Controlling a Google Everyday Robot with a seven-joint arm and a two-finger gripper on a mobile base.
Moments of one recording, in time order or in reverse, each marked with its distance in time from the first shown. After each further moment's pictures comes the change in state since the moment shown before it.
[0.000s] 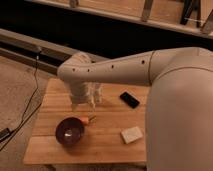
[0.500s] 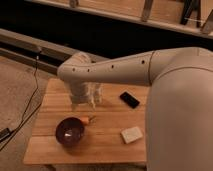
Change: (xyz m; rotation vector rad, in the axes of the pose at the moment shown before) arm -0.001 -0.003 0.001 0.007 -0.001 -0.013
